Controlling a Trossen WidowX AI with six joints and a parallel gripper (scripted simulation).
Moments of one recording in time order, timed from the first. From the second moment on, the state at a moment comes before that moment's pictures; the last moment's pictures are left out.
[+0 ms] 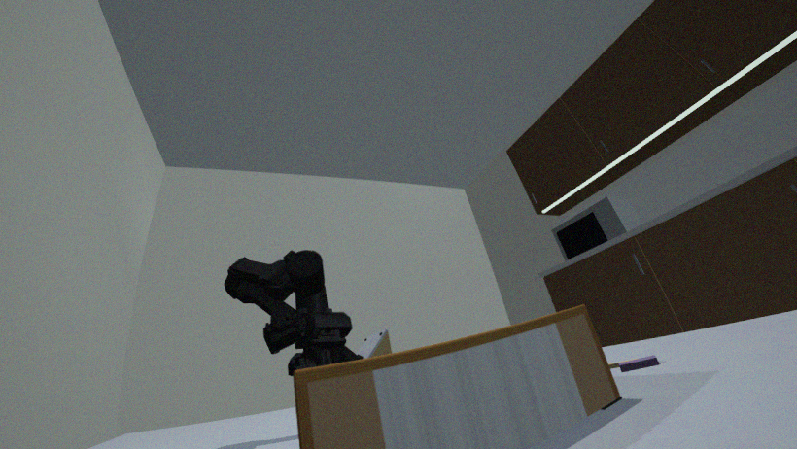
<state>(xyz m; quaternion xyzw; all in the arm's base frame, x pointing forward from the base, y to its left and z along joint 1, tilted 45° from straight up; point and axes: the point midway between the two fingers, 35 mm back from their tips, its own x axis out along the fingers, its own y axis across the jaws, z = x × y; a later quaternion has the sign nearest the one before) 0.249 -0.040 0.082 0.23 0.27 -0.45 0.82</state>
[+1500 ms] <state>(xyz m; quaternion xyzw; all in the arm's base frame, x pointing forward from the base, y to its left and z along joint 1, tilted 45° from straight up) 0.256 -0.050 0.074 0.81 -0.19 -0.45 0.33</state>
